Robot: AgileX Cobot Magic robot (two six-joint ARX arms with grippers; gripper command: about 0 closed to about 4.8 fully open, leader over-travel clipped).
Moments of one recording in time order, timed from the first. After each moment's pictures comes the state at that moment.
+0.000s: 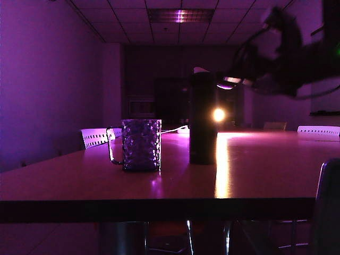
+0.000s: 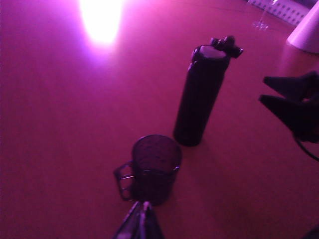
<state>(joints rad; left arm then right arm) -0.34 0.82 0.85 -0.30 0.20 0.01 0.20 1.65 0.70 0.97 -0.42 0.13</state>
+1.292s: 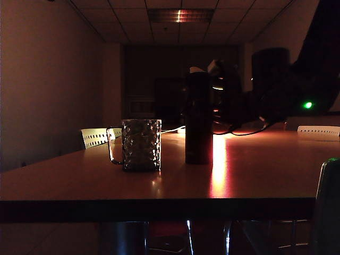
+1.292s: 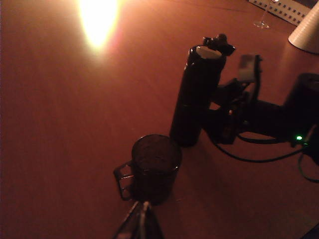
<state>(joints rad) -0.34 0.82 0.85 -0.30 0.20 0.01 0.32 2.11 1.10 1.00 -0.39 0.10</state>
